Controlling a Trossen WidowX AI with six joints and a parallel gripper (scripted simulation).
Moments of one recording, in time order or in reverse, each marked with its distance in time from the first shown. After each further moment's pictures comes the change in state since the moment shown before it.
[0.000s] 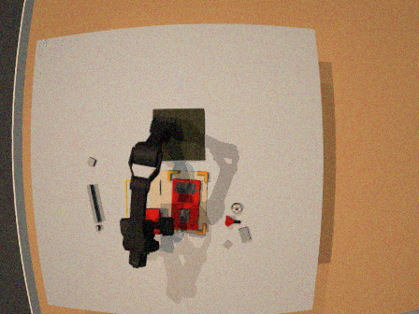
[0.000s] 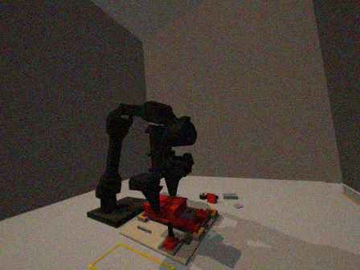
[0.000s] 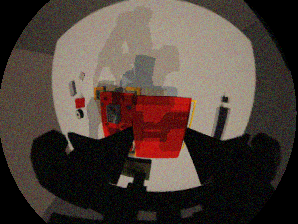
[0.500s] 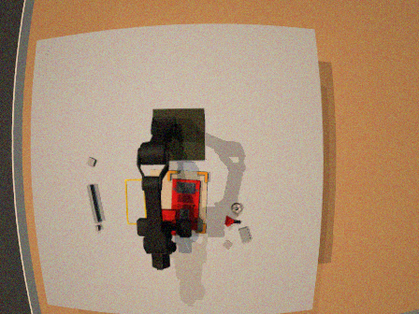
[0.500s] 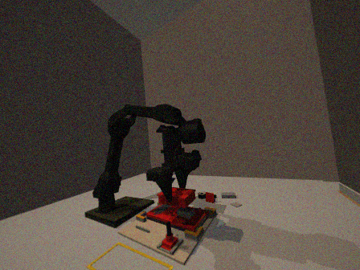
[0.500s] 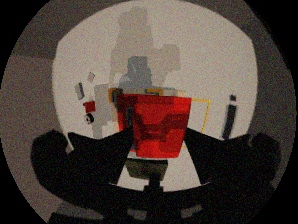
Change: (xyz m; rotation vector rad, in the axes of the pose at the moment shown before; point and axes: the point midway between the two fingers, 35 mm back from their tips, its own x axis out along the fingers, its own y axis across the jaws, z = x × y) arm -0.001 0.061 0.005 0.053 -0.002 0.004
